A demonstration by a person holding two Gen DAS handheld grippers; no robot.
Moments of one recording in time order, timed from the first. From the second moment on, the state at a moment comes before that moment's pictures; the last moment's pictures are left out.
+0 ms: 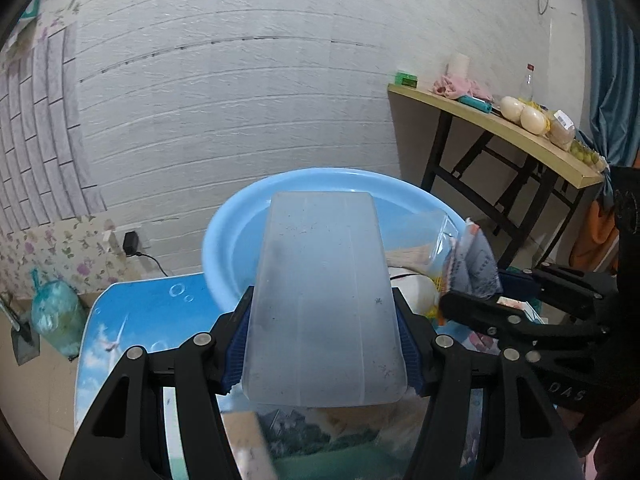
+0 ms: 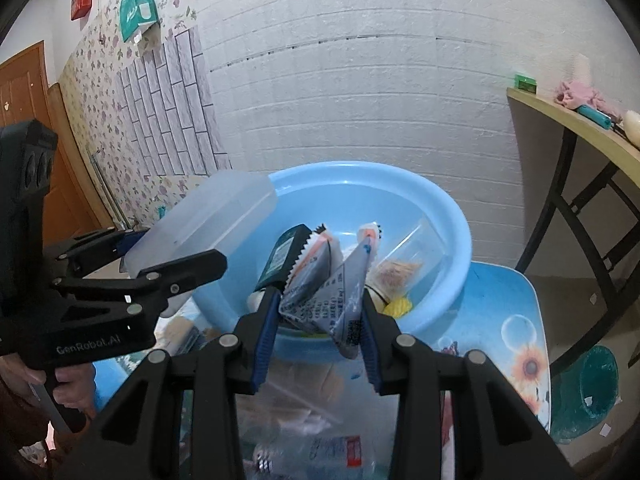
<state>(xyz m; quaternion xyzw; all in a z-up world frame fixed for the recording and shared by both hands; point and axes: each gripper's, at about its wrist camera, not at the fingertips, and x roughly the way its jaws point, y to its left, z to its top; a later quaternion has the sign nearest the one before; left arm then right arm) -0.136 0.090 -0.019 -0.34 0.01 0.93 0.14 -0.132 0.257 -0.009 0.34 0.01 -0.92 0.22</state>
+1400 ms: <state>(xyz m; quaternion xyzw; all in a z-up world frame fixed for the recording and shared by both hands) -0.055 0.034 -0.018 -0.35 -0.03 0.93 0.08 -0.084 0.274 -0.003 0.36 -0.01 -0.92 0.16</state>
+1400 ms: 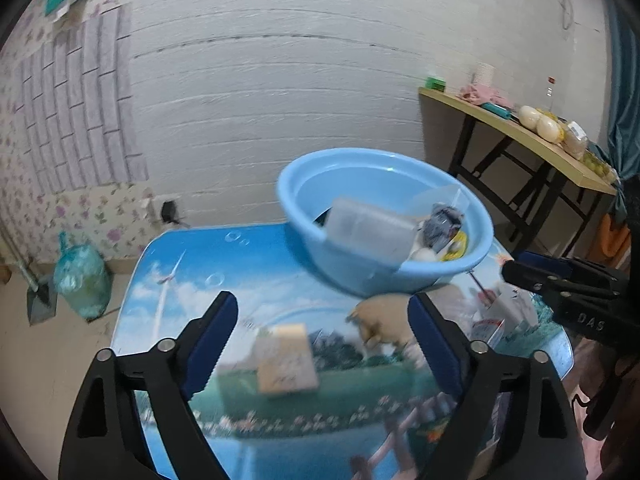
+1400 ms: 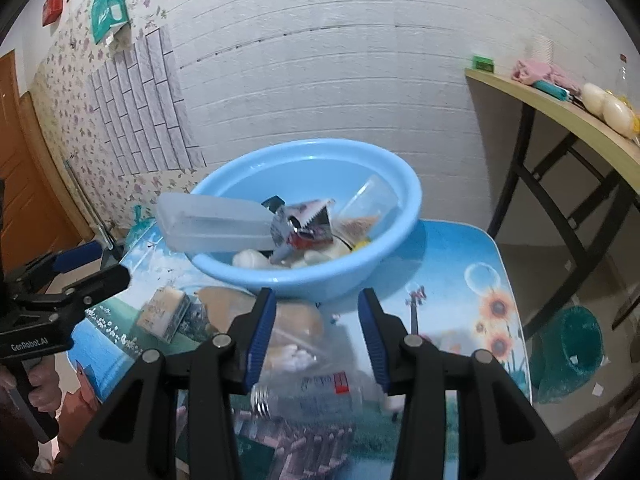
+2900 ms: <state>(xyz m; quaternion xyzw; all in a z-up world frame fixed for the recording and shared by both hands) -0.001 0.003 -0.076 -0.42 -0.03 0.90 0.03 -0.021 0.336 -0.040 0.35 -0.02 -0.93 0.06</state>
